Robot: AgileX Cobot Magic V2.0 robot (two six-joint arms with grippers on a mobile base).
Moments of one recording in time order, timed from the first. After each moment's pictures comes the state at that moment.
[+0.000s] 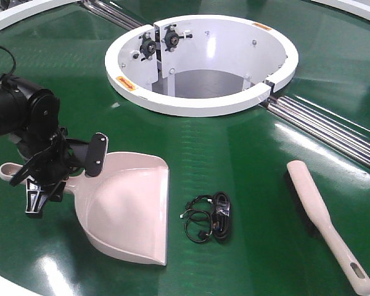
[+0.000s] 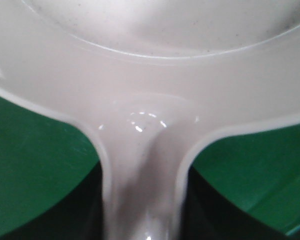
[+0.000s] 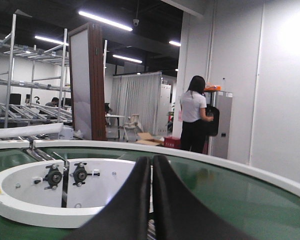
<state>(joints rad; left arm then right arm) -0.32 1.79 -1.30 0.18 1.07 1.20 0.02 0.01 -0.13 -0.02 -0.08 -0.08</state>
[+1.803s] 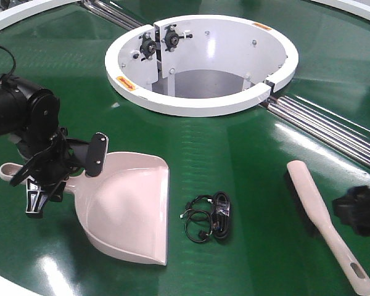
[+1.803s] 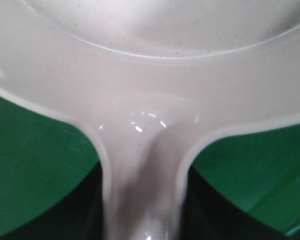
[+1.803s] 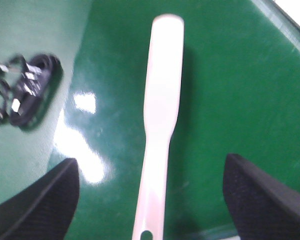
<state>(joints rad) -0.32 1.79 -1.30 0.18 1.07 1.20 0.15 0.96 -0.80 0.00 0.89 0.01</state>
